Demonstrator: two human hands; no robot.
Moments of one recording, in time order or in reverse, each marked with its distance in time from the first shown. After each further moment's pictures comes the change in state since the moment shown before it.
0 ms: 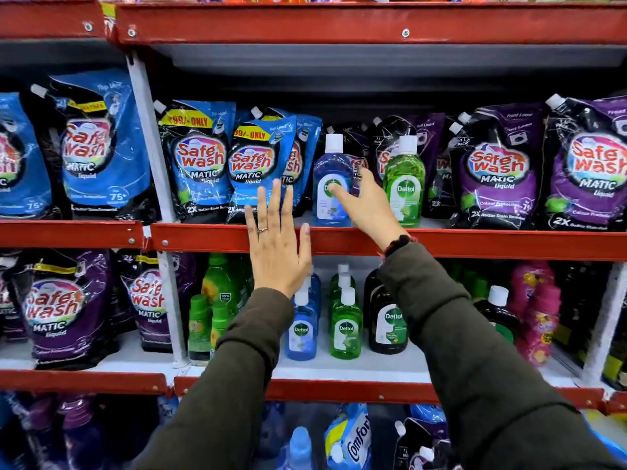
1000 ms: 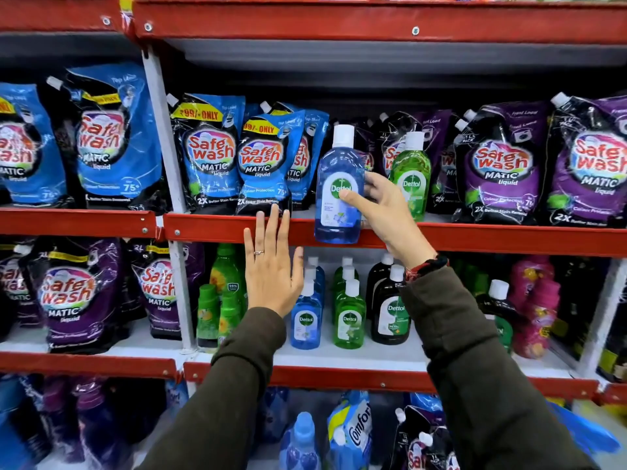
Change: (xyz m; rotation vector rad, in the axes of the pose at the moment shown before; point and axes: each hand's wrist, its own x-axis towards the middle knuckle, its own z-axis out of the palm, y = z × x) left_hand -0.049 -0.029 -0.001 -0.002 -0.062 -0.007; right_hand -0.049 -0.015 -0.017 0.386 -0.086 0.001
